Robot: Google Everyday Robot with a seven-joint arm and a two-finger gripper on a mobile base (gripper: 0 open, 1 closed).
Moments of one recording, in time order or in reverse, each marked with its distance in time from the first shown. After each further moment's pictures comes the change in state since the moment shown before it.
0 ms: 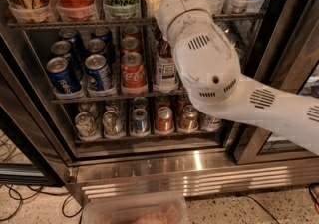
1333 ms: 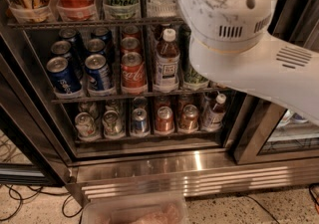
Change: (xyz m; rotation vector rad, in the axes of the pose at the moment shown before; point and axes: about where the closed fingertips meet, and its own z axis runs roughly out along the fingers) arm 0.076 0.029 0.008 -0.016 -0.034 -0.040
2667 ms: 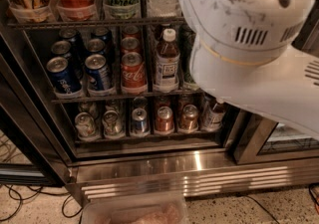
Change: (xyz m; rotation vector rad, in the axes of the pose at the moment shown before) arm 0.016 0.013 -0.038 -0.050 -0.049 0.010
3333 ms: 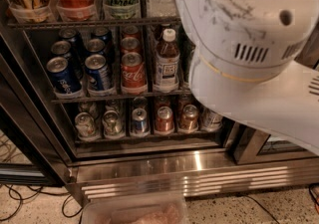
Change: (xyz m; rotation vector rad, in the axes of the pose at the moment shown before) arm -0.007 -0.003 -0.014 -0.011 -0.026 0.031
